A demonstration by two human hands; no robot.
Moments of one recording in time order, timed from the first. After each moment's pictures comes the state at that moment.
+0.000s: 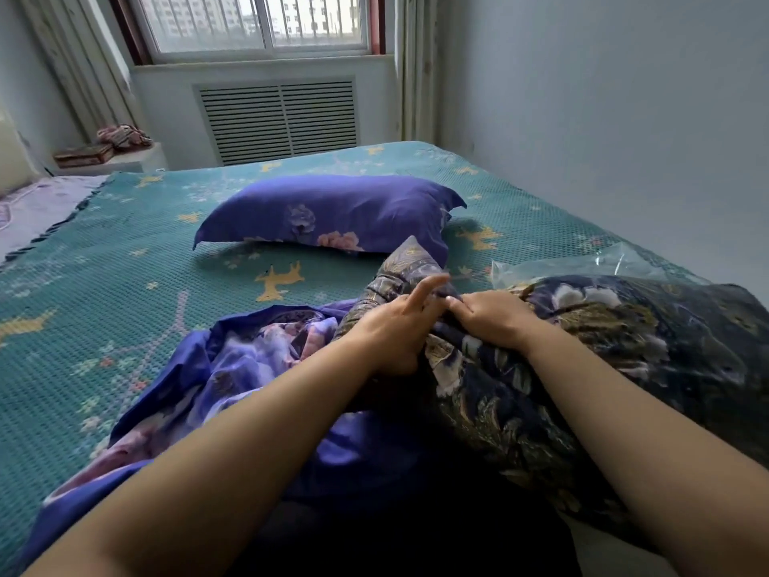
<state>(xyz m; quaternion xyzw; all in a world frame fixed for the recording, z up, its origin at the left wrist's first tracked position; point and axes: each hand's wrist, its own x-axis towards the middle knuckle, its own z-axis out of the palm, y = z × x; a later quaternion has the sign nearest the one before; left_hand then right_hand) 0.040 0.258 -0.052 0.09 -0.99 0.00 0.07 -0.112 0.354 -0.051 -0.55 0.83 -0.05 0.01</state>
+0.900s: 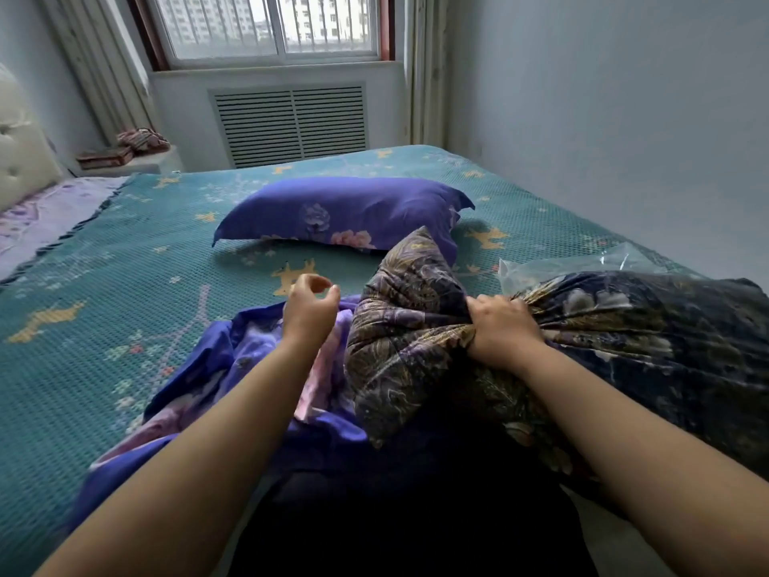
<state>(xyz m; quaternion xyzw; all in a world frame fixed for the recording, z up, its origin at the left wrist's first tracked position) 0.106 0.195 -0.072 0.44 -0.73 -0.36 0.39 -0.072 0.385 -0.063 -0.50 0.86 -0.03 -0.06</state>
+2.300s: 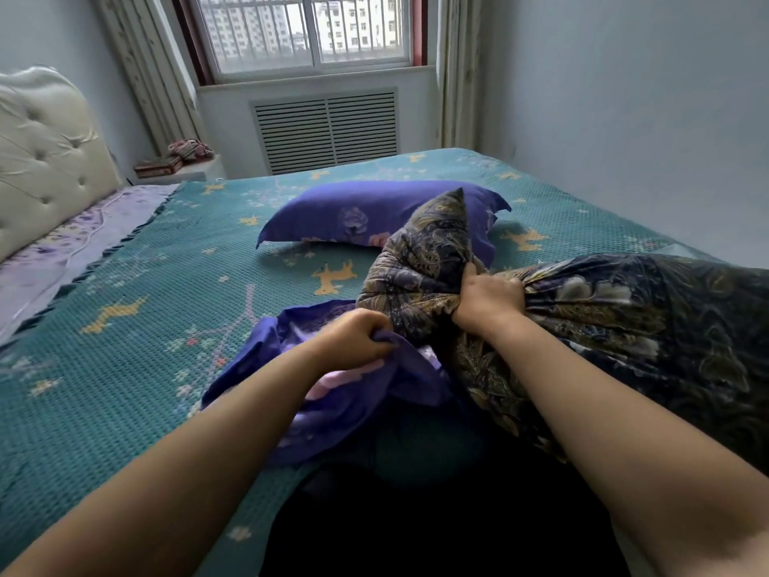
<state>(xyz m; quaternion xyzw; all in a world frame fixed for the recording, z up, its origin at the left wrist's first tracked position) 0.165 0.210 -0.058 0.21 -0.95 -0.20 0.11 -0.024 0.312 -0.042 -0.43 0.90 -0.05 -0.09</state>
